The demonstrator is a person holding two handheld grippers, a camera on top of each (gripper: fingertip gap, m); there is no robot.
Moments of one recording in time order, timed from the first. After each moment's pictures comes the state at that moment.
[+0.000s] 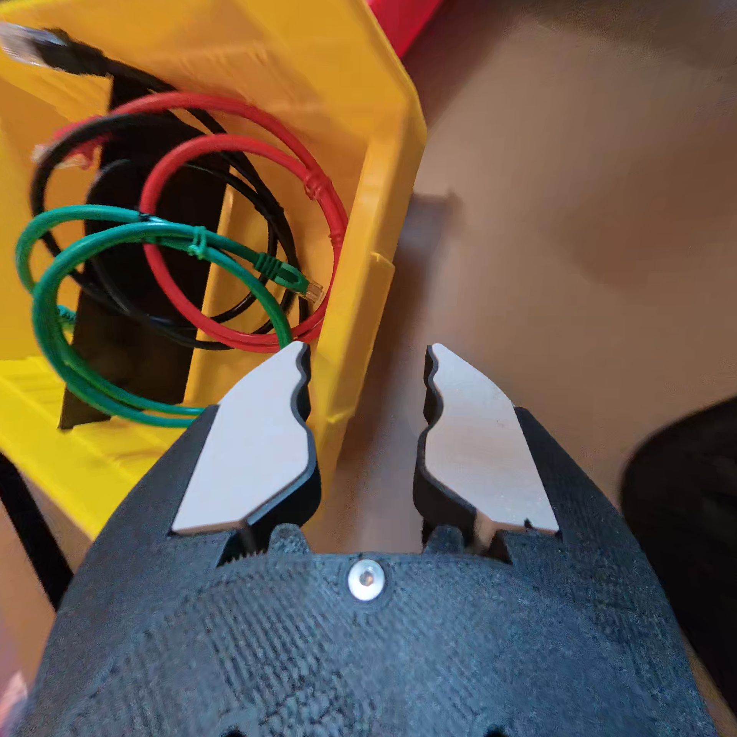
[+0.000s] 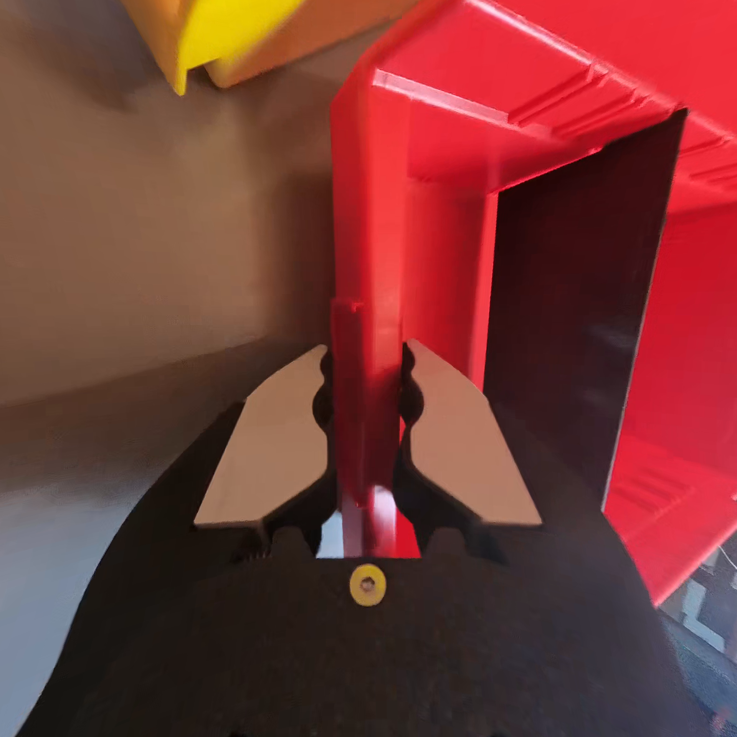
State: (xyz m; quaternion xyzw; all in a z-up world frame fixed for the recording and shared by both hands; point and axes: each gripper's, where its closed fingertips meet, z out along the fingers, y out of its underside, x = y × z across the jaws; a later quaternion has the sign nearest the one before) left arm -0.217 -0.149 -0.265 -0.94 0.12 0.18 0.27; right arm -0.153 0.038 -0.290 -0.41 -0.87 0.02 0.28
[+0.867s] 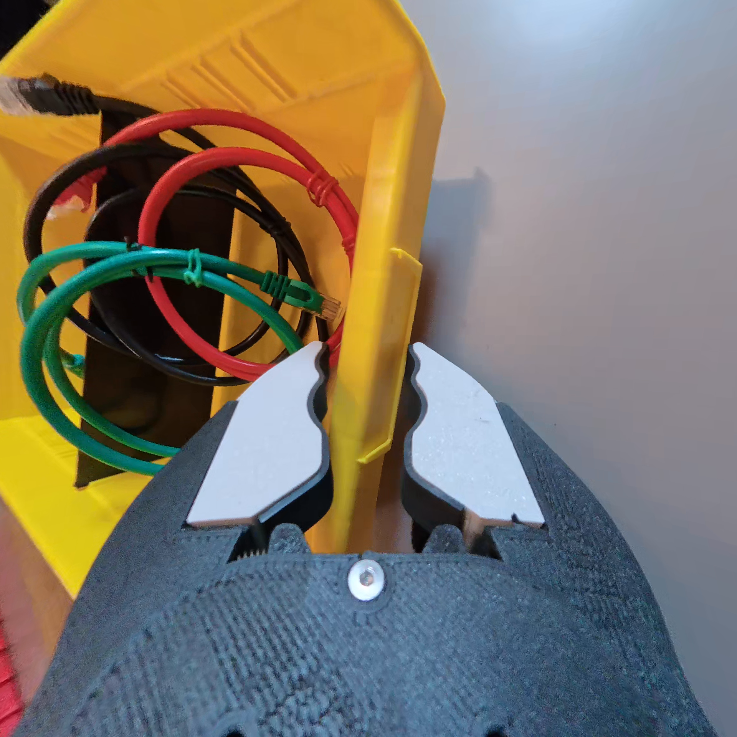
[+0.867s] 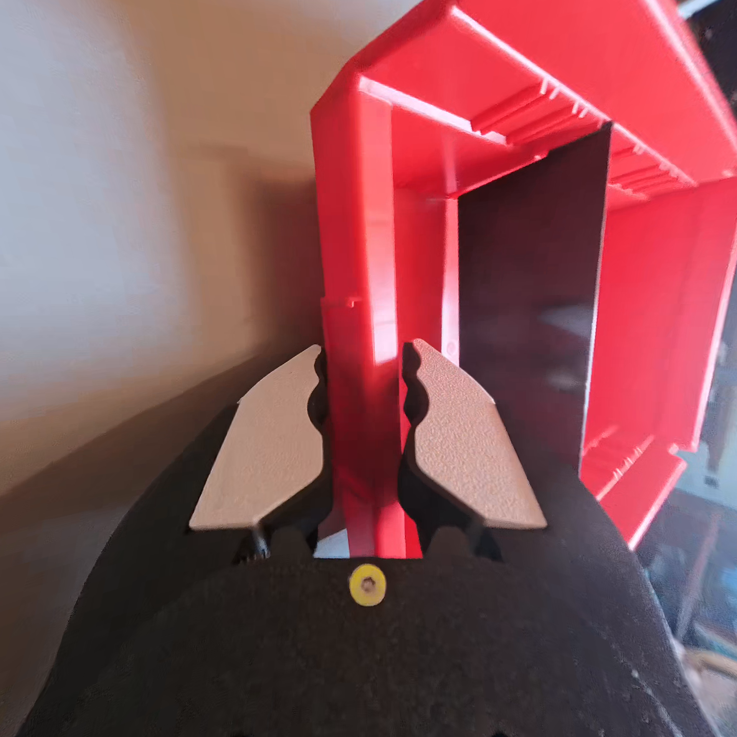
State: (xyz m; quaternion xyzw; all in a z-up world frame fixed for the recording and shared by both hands) left arm -0.283 -0.115 -0.283 -0.92 0.16 0.22 0.29; right arm 0.049 0.216 -0.283 -0.50 -0.79 -0.03 0.35
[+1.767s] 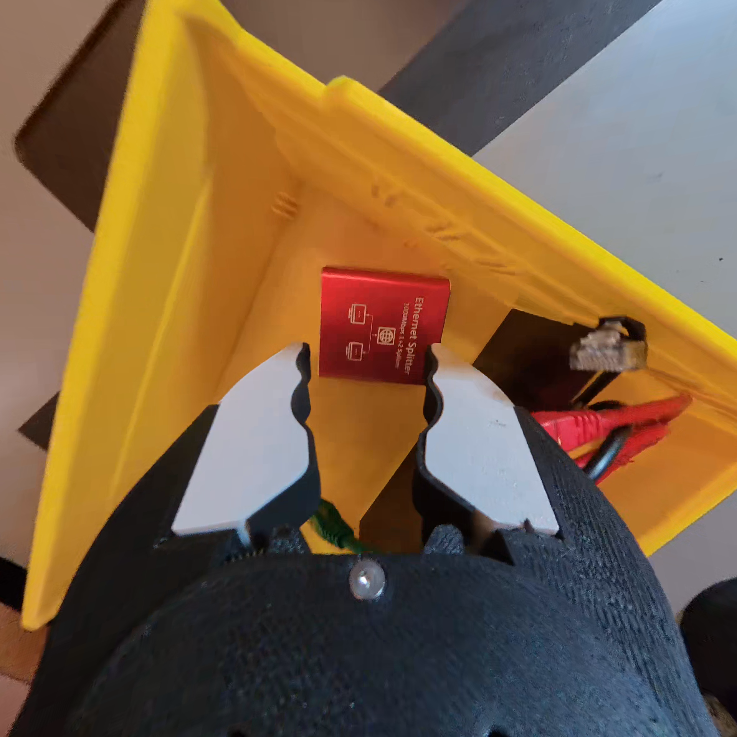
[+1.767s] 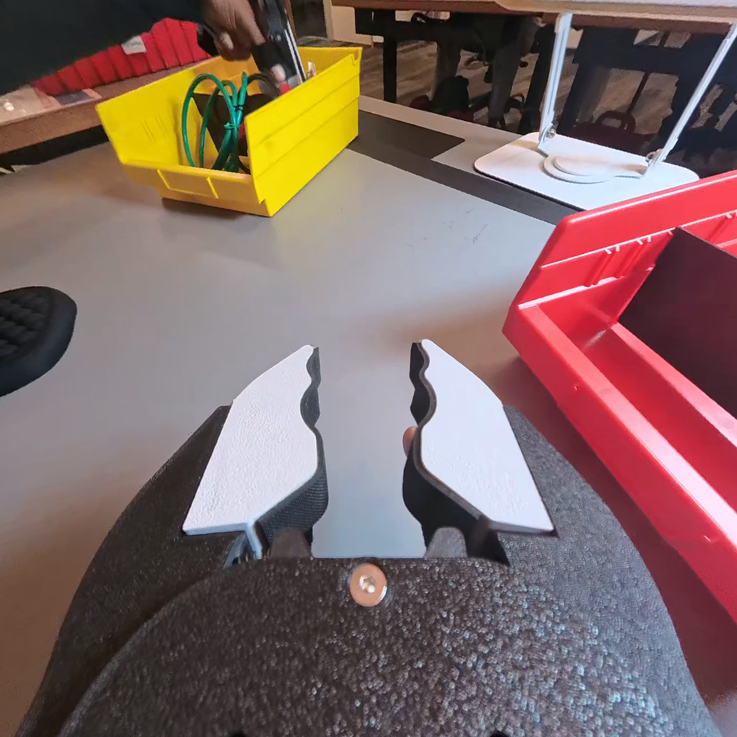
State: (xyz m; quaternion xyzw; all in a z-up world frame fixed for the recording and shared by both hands) left arm -0.449 -0.005 -0.265 -0.99 -0.06 0.00 0.09; right arm 0.027 0.092 -0.216 -0.59 -0.57 0.42 0.38
